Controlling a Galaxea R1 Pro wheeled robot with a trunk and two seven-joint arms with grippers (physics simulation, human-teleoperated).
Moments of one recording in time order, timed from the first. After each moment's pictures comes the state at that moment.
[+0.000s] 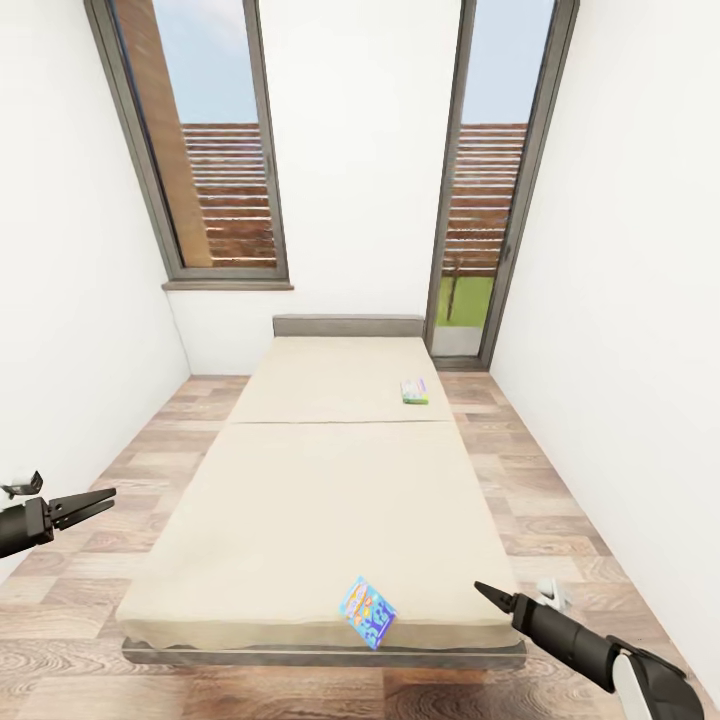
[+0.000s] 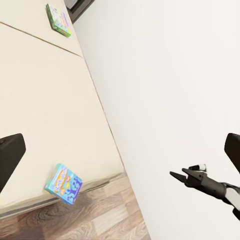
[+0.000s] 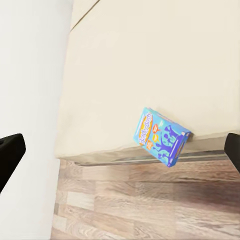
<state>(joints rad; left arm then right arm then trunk) -0.47 0.52 0.59 -1.11 0.00 0.97 -1.57 -0.21 -0.08 -0.41 -1.11 -0.22 0.67 0.83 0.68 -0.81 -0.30</state>
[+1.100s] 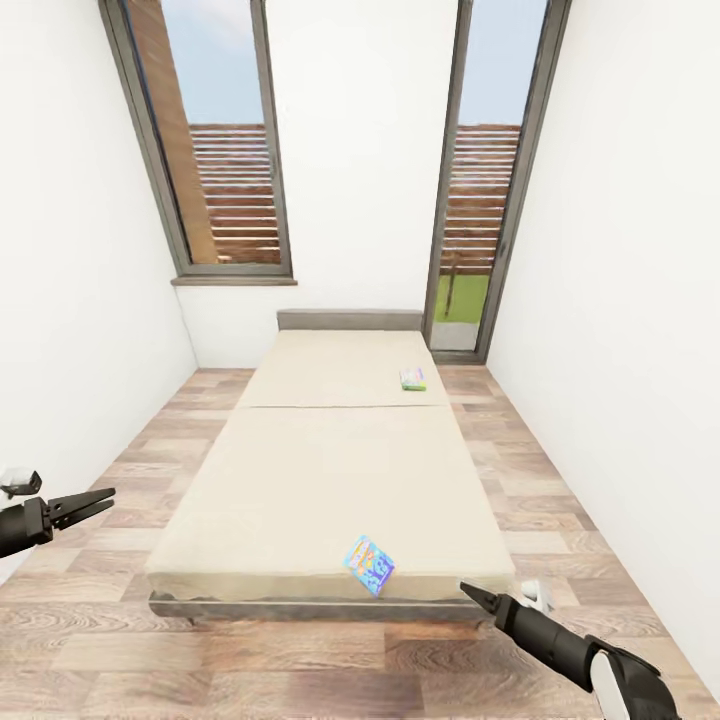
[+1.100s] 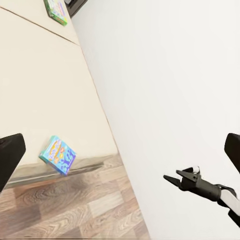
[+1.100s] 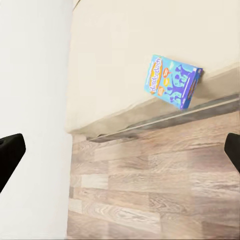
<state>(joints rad) -0.47 0.52 0.59 -1.11 0.00 0.97 -1.57 -0.24 -0.03 -0.42 -1.05 -0.22 0.68 0.80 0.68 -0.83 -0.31</state>
